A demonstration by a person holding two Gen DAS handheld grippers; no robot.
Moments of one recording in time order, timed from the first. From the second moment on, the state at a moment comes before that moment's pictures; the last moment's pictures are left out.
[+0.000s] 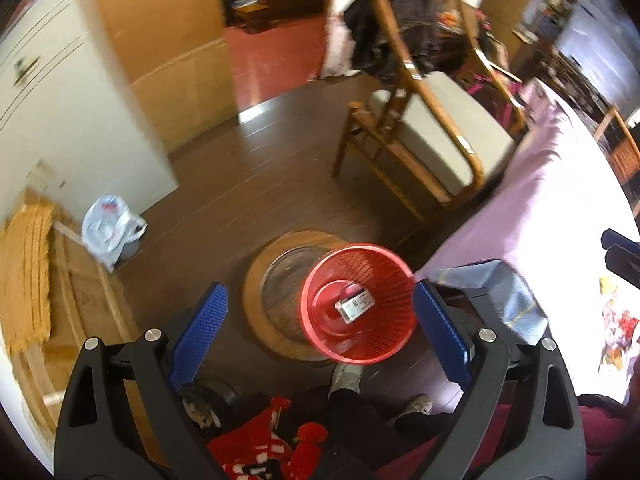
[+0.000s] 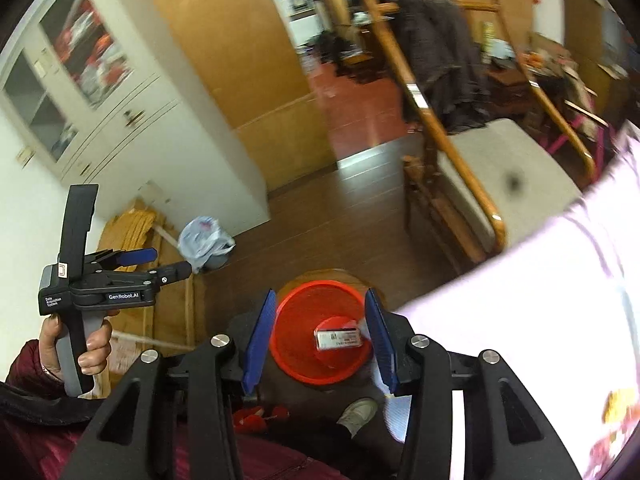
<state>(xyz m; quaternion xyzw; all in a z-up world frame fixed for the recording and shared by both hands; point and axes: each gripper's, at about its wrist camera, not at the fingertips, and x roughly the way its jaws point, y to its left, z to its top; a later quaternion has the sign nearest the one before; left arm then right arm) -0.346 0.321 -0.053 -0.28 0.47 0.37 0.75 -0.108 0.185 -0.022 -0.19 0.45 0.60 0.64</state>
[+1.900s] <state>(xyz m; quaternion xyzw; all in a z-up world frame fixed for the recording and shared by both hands) 0.106 -0.186 -0.093 0.08 0.54 -0.17 0.82 -0.002 -0.398 -0.058 0.18 0.44 0.06 0.88</state>
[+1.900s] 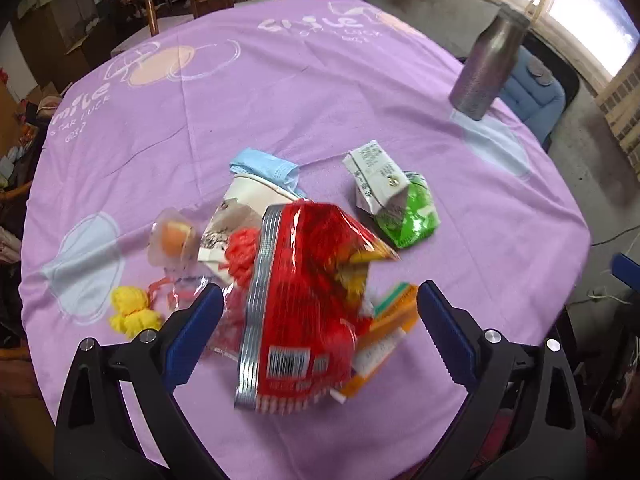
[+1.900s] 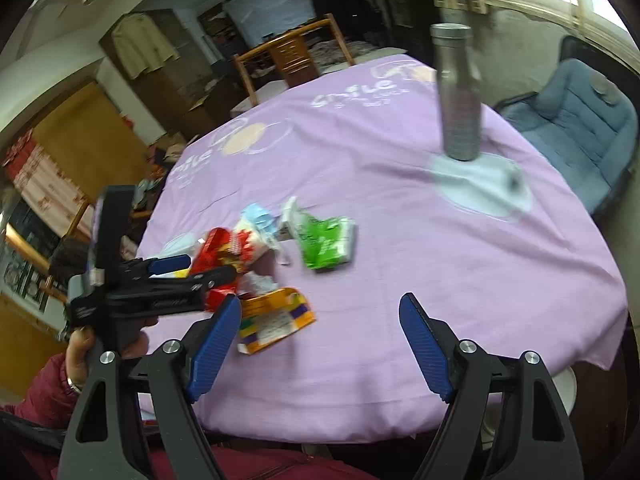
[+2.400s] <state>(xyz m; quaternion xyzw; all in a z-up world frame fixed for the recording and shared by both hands) 0.073 -0.010 -0.080 -0.04 0.57 -0.05 0.82 0.030 -0.344 -0.071 0.16 0.46 0.15 0.86</state>
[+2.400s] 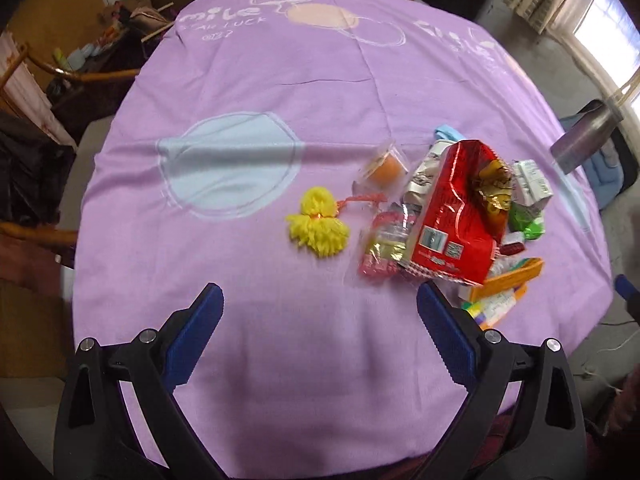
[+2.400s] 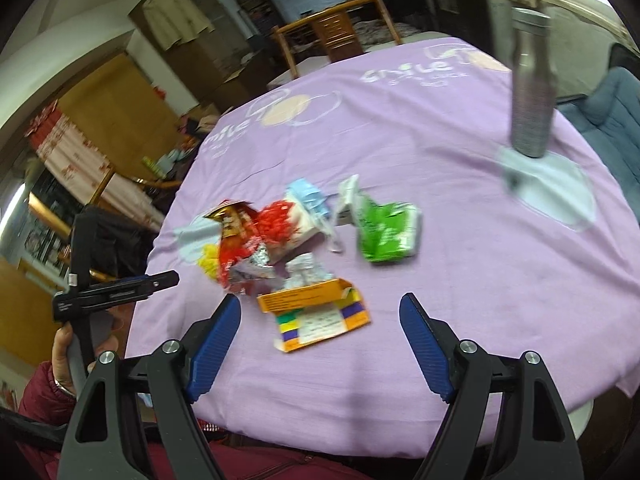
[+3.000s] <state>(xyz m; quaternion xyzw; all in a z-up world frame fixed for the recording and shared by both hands) 0.124 -0.139 -0.117 0.05 0.54 -0.18 0.82 -0.001 -0.384 -0.063 0.17 0.45 0.07 0.87</state>
